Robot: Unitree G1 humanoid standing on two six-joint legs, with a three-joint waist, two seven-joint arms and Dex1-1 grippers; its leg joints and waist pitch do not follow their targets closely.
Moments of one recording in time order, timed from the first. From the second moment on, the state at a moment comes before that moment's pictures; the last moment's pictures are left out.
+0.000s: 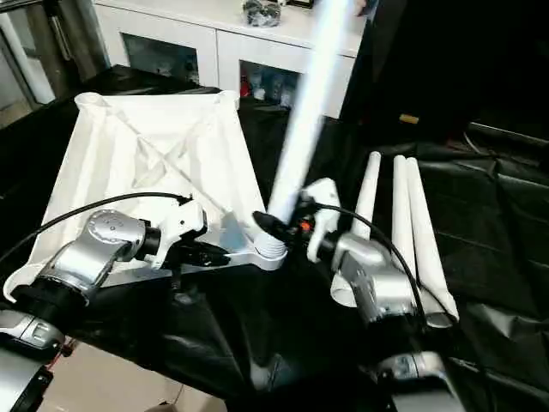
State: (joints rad) left arm -0.64 0.38 -0.32 0.63 0.02 0.11 -1.19; right arm -0.44 -0.17 0.00 0.50 0.37 0.23 0.80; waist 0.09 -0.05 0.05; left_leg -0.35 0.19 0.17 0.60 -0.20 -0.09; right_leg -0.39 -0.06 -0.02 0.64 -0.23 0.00
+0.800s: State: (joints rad) left arm -0.65 0.37 -0.32 0.67 0.03 0.06 -1.15; right arm -0.36 -0.20 0.09 0.42 0.23 0.04 0.75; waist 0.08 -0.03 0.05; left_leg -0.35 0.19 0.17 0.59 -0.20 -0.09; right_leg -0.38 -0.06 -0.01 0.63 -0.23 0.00
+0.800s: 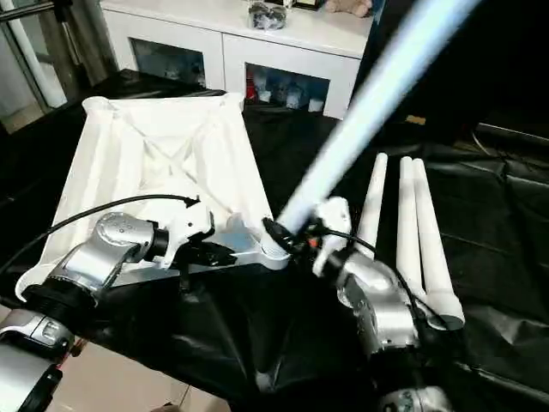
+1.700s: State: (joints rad) left arm -0.59 0.45 -0.32 0.59 0.02 0.00 -1.29; right arm -0.53 -0.29 0.20 0.57 0.19 0.03 1.13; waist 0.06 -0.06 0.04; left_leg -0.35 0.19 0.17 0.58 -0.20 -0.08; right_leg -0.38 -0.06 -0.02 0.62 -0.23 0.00
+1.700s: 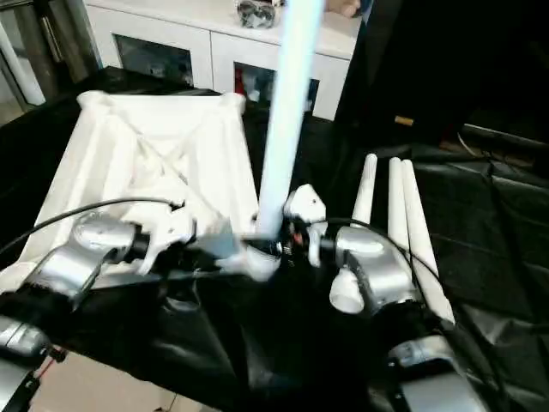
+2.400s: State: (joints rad) left arm -0.64 0.28 -0.29 0.57 0.09 0.29 -0.96; right arm -0.60 -0.15 0.09 0.78 0.16 -0.02 0.65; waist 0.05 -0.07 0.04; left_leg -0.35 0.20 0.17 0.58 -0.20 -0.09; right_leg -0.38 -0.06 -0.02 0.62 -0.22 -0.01
